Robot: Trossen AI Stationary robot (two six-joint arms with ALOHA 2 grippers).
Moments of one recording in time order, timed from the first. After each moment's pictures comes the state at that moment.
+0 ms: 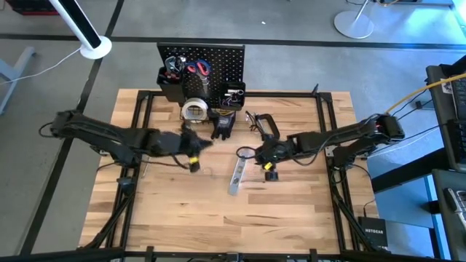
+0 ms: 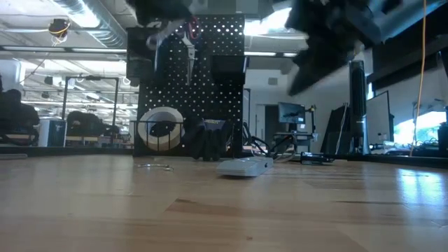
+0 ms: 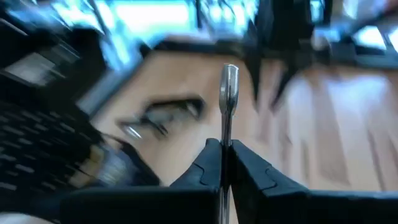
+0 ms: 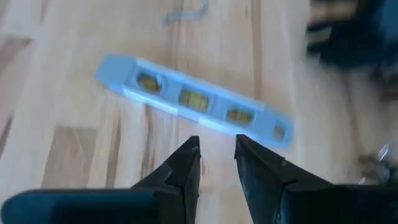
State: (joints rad) left arm -0.19 1.15 0.89 -0.18 -0.49 -0.13; right arm 0.12 1.41 0.93 -0.41 0.09 -0.01
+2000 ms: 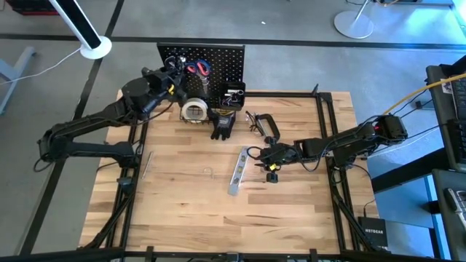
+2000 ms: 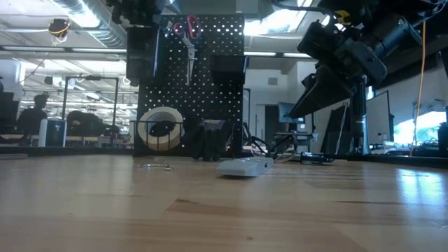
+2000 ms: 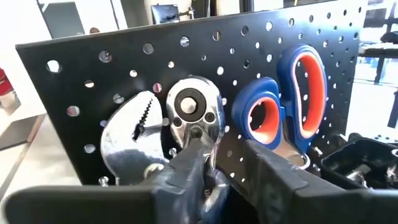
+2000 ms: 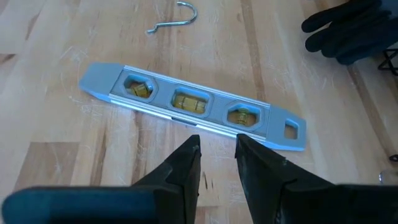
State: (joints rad) left arm 0.46 0.94 0.89 0.02 -0.61 0.11; right arm 0.12 1.38 0.63 0.03 0.12 0.05
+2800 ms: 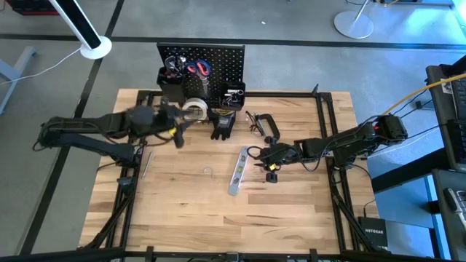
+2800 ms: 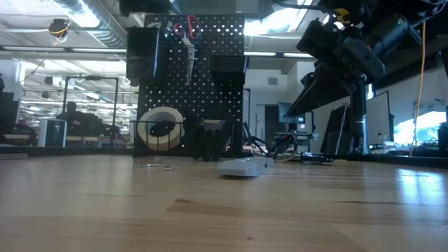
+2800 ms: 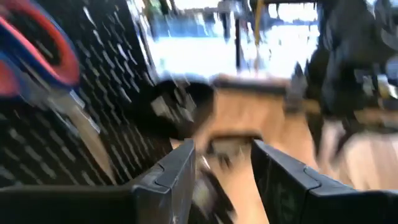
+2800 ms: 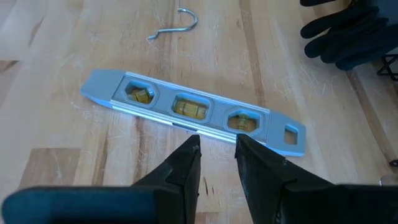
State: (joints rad) left arm 0.03 0.88 0.89 -0.27 -0.45 0.01; right arm 0.12 1.38 0.63 0.05 0.12 0.06
